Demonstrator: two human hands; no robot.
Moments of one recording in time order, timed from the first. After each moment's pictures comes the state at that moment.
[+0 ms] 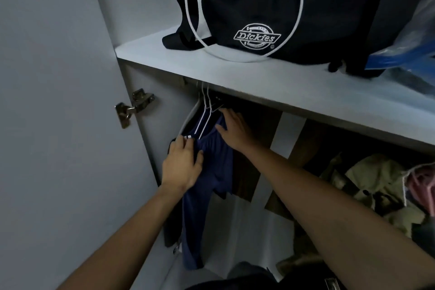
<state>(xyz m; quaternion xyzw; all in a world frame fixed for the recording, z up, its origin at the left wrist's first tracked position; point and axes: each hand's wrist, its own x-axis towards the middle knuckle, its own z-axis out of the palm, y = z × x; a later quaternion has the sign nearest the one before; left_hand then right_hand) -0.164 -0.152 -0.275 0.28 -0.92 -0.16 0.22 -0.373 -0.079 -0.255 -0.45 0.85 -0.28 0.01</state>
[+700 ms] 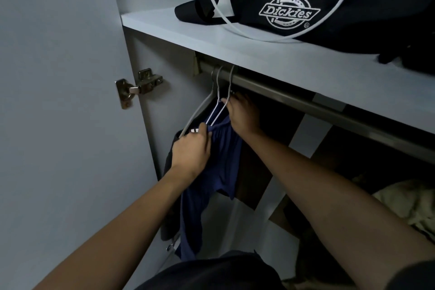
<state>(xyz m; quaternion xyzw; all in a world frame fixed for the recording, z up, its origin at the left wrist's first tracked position) -0.205 -0.153 -0.281 0.31 -0.91 -0.08 0.27 -0.411 -0.135 -0.266 -0.48 0.81 -0.25 -0.24</state>
